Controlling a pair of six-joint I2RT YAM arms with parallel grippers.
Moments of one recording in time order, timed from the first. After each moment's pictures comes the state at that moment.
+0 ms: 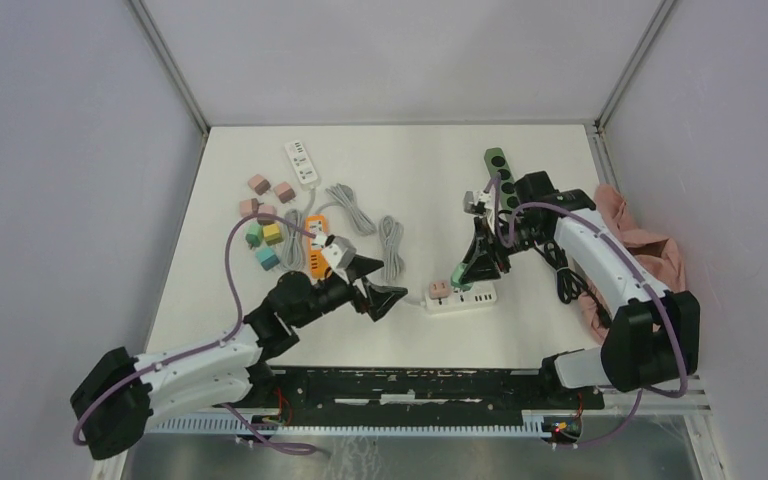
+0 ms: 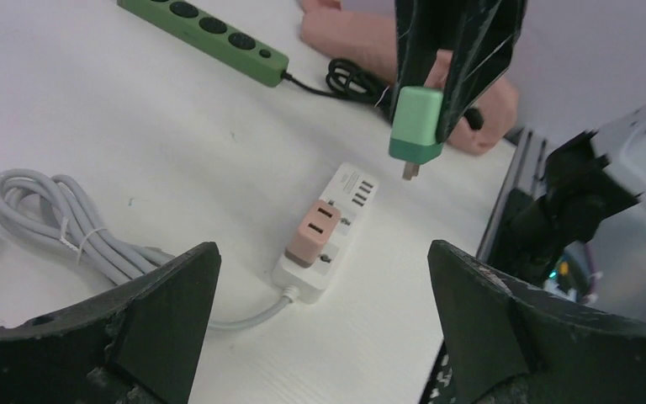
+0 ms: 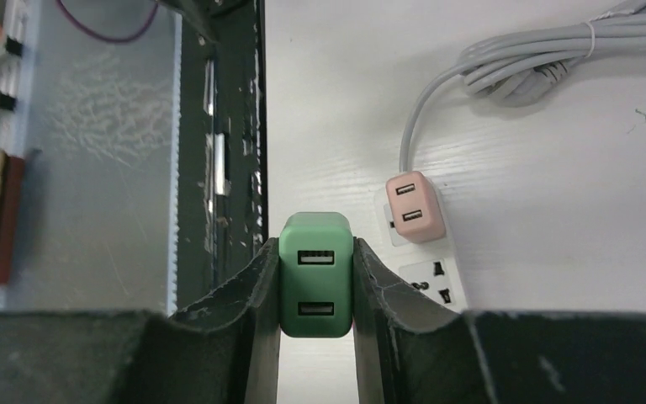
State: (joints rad) left arm -0.89 0.96 0.33 0.58 0.14 -0.26; right arm 0.23 1.41 1.13 -1.16 -1.09 -1.00
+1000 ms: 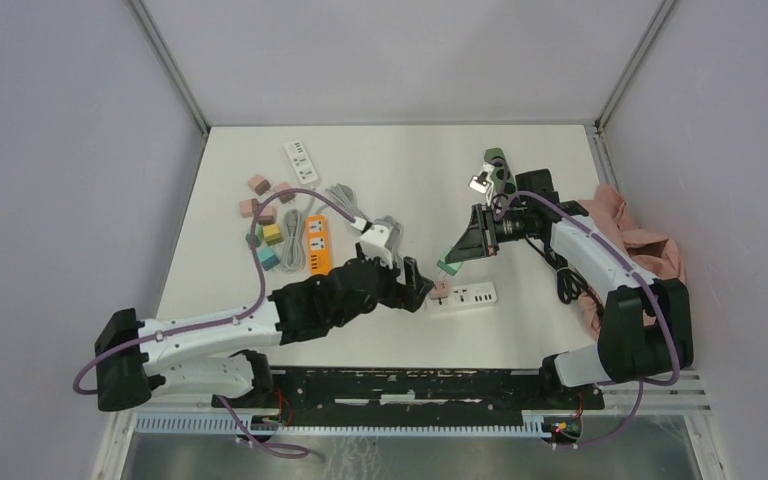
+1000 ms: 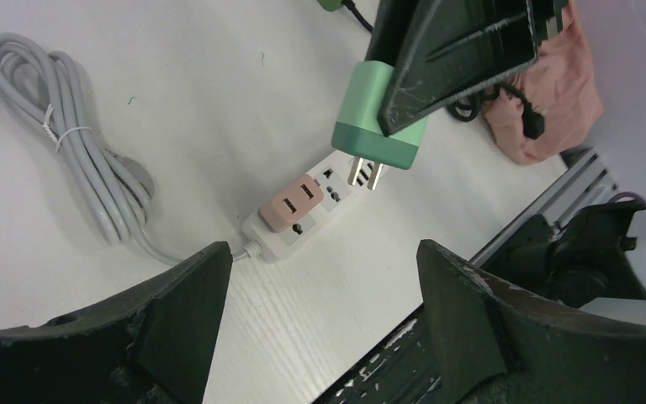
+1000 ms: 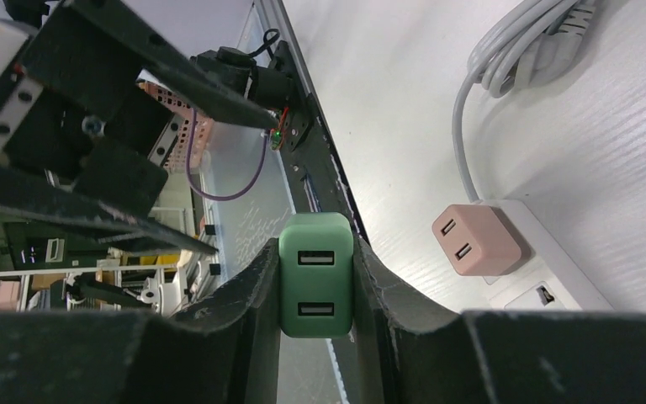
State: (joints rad) left arm -1.15 1.07 0.74 -0.03 -0.35 -0.62; right arm 0.19 1.43 0.97 -0.55 -1.21 0.09
